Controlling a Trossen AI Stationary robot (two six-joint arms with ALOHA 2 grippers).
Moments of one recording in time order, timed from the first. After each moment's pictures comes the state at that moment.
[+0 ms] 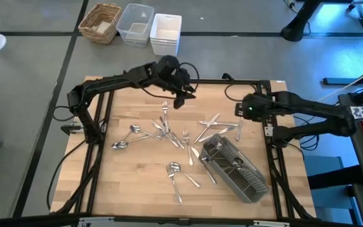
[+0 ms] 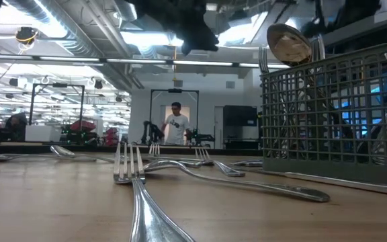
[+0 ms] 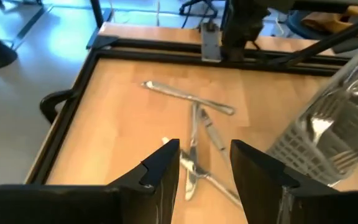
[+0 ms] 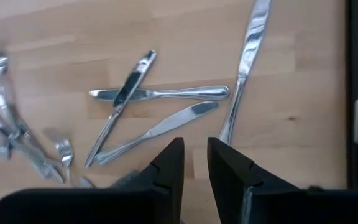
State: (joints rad) left arm 0.40 1.72 1.60 -0.47 0.34 0.17; right arm -0.22 1.03 1.03 -1.25 0.16 1.46
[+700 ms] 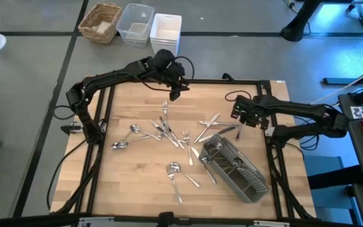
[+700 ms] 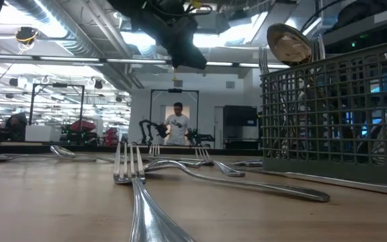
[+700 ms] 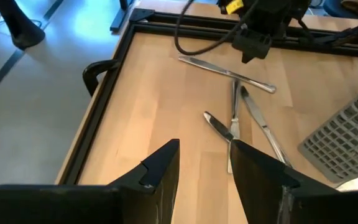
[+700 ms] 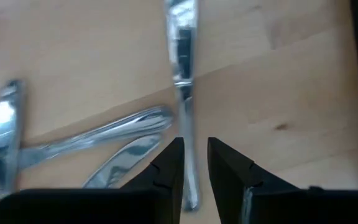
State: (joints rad) left arm 0.53 1.73 1.54 -0.48 0.34 0.24; right arm -0.49 1.17 0.67 -0.96 0.02 1.46
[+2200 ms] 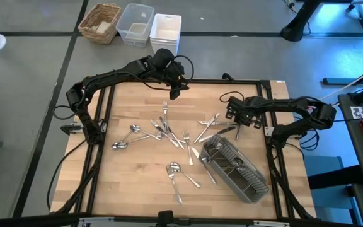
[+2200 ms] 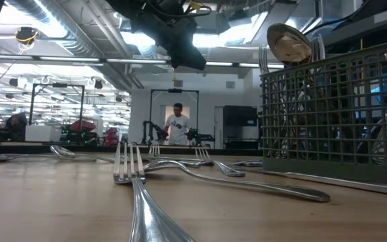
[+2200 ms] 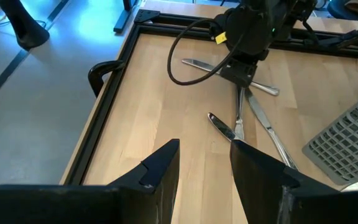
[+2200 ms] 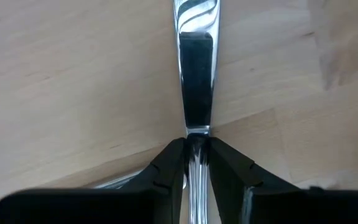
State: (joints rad) left arm 0.54 1.73 1.54 -0.47 0.34 0.24; right arm -0.51 1.41 0.60 -0.72 0.06 1.41
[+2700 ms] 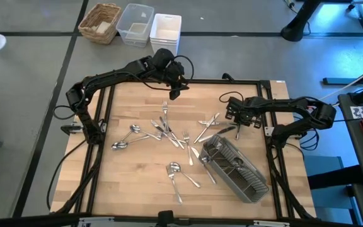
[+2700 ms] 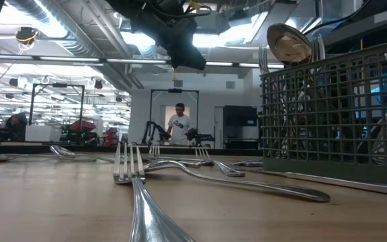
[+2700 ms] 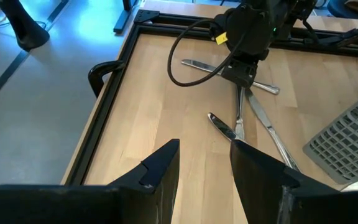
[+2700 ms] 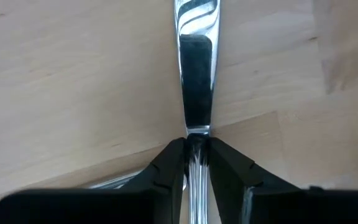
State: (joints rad) left arm 0.54 1.73 1.54 -0.48 0.34 0.25; right arm -0.51 1.41 0.60 -0.70 0.09 1.38
